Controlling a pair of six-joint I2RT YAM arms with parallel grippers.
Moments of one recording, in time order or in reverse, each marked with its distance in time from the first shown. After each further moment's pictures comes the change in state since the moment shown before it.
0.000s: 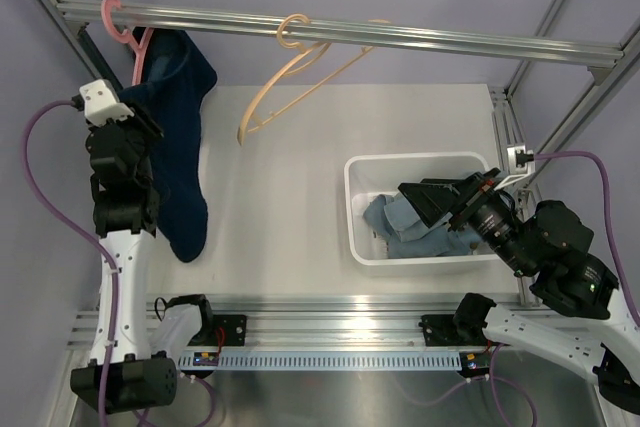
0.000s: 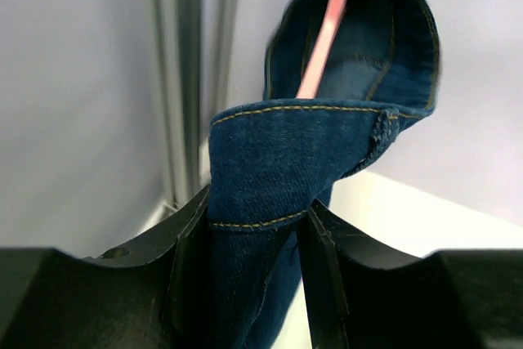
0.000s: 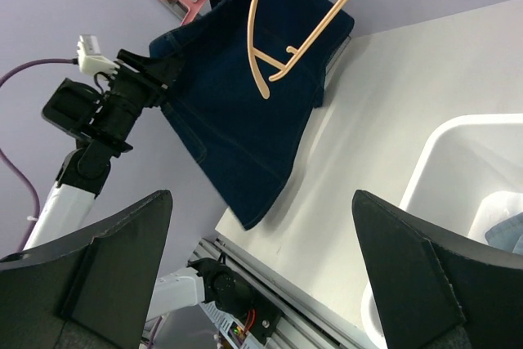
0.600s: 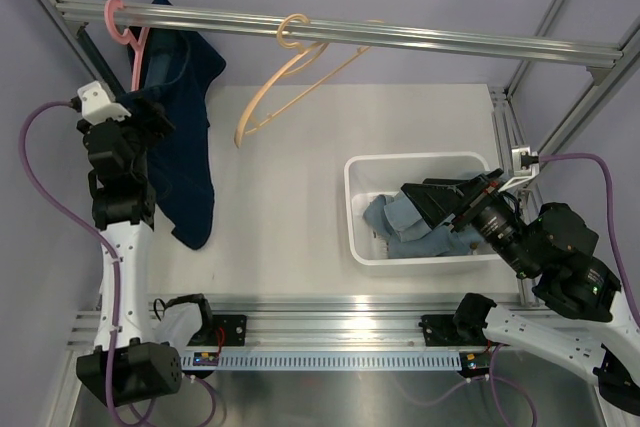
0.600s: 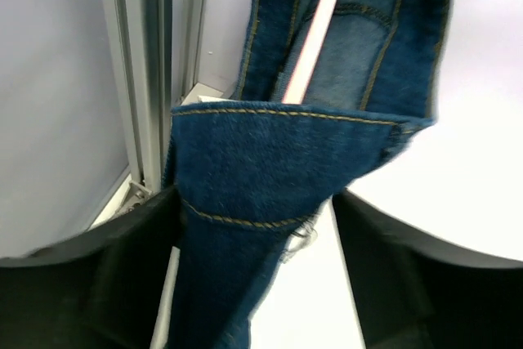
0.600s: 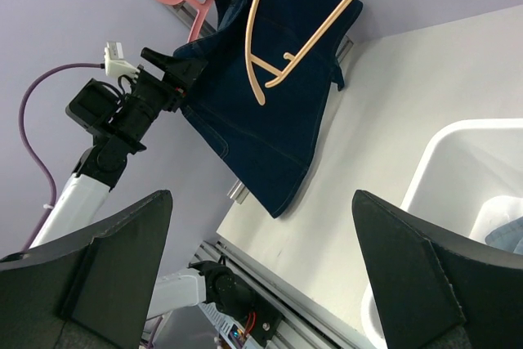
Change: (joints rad) left arm 0.060 0.064 -0.042 0.021 0.134 -0.092; right arm 0.000 -0.016 -0.005 0.006 0.002 -0.008
